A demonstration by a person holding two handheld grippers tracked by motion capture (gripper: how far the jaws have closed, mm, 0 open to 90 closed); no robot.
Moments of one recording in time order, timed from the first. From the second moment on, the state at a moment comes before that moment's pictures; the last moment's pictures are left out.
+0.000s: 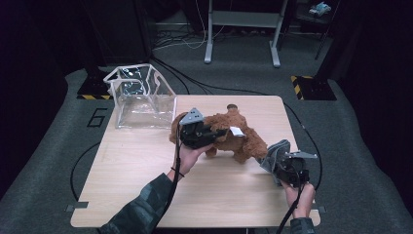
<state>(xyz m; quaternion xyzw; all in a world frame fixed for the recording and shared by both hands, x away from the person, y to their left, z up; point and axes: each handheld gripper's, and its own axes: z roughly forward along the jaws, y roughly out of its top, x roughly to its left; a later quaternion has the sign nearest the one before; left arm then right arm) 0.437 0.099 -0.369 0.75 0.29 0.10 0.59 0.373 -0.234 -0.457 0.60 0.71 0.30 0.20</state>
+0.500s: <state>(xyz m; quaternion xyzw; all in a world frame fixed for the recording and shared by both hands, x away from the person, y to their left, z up) 0.469 0.103 -0.441 0.78 0.36 0.14 0.49 0.379 -0.224 -0.463 0.60 0.72 0.30 0.19</state>
